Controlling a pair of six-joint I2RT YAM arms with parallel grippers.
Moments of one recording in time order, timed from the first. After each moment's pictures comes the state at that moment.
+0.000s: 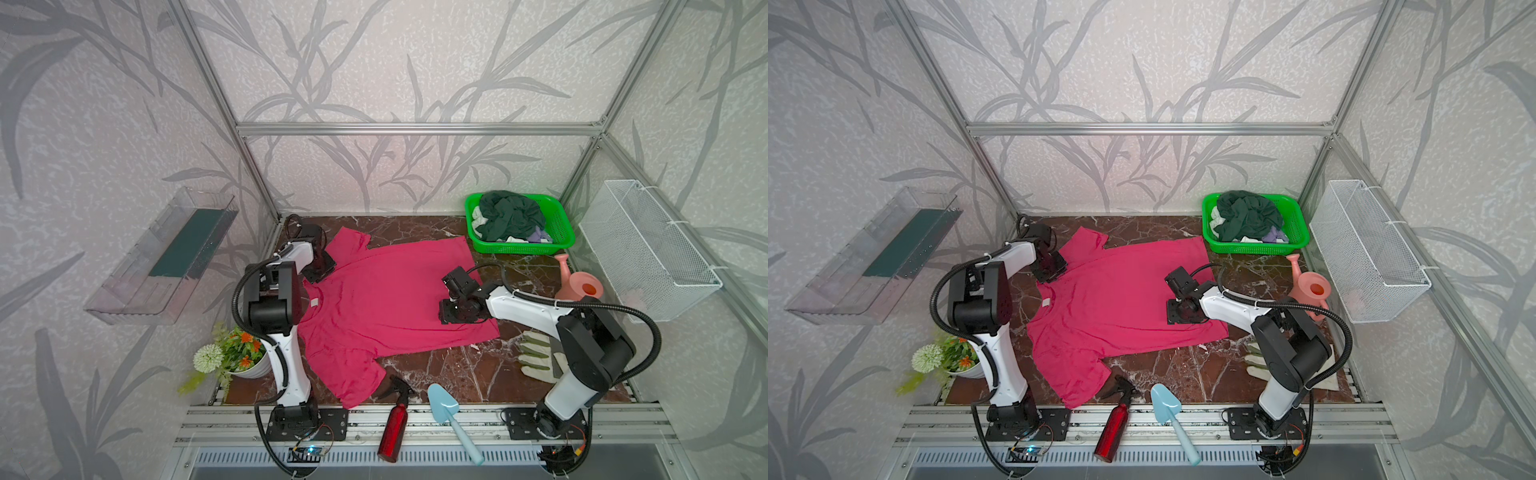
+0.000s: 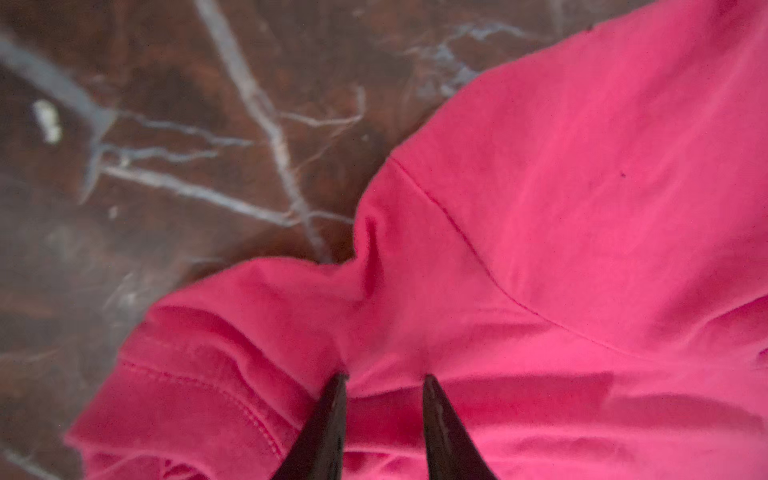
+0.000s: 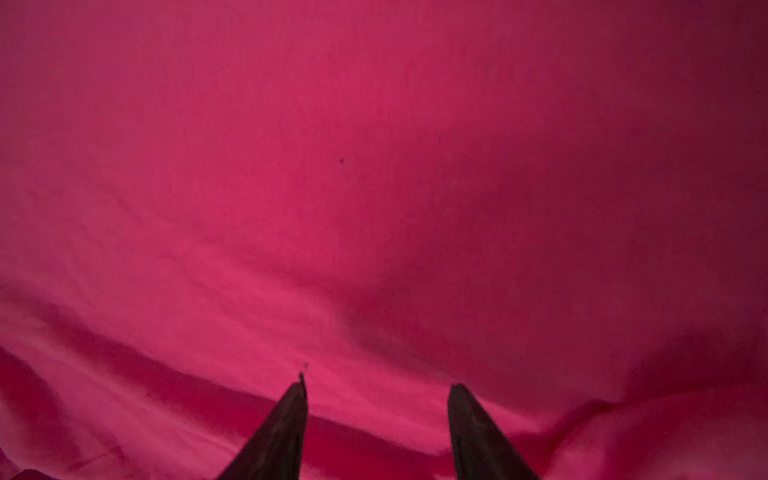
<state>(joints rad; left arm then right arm) 0.10 2.03 1.41 -0.63 0.00 -0.68 0.66 1.68 0.99 -0.49 -0.05 0.58</state>
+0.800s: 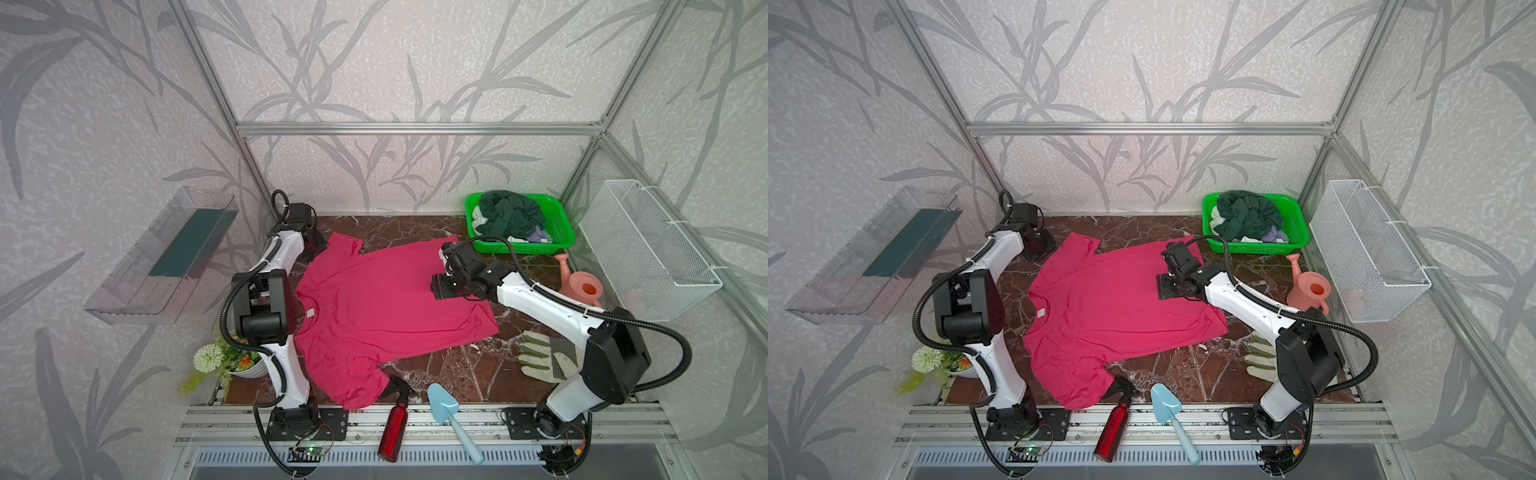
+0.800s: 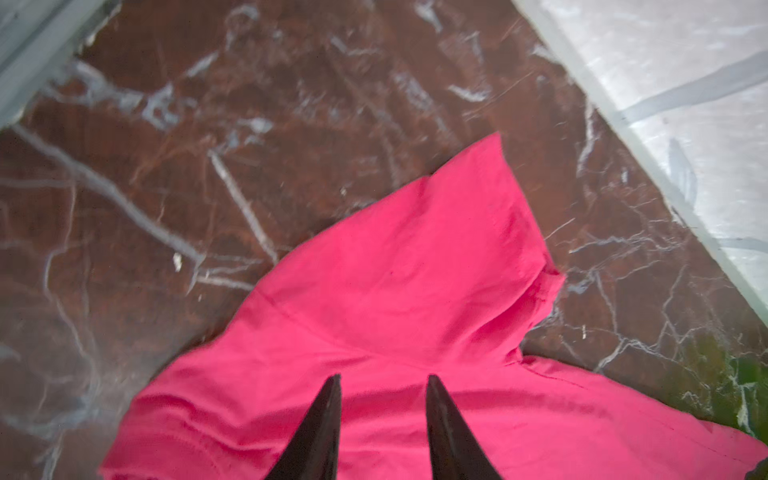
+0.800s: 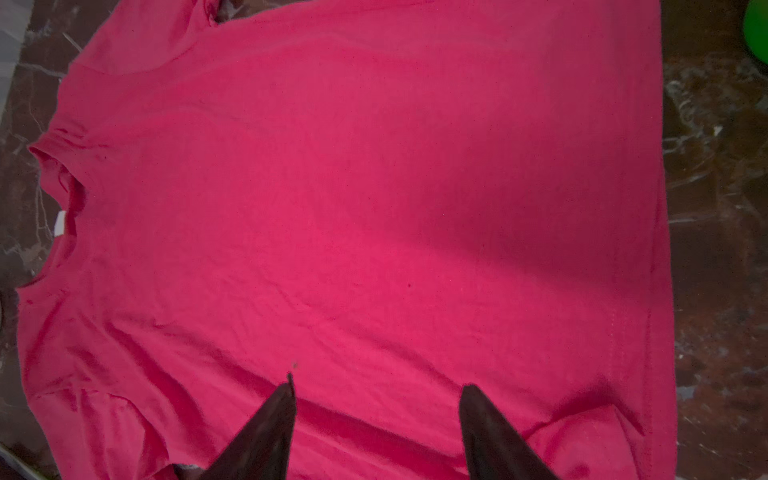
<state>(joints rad) 0.11 1.99 1.64 -0.67 0.01 -0.59 0.65 1.60 1.24 -0.59 0.02 0.45</state>
